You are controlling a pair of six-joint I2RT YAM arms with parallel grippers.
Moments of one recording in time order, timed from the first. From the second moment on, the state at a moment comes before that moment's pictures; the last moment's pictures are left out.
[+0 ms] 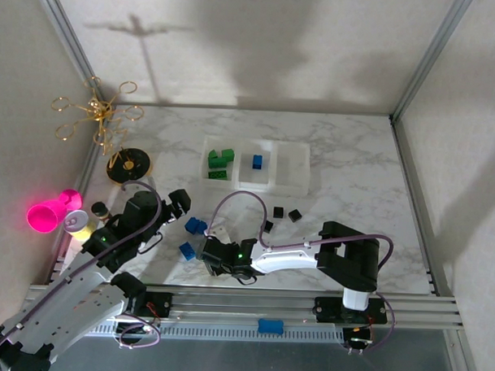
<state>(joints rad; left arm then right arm) -0.52 0.67 0.62 -0.58 -0.30 -0.86 1.38 1.82 1.05 -0.31 0.29 0.72</state>
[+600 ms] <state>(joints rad) -0.52 0.70 0.67 -0.57 -0.30 -0.85 1.26 1.57 1.02 -0.31 0.27 0.67</state>
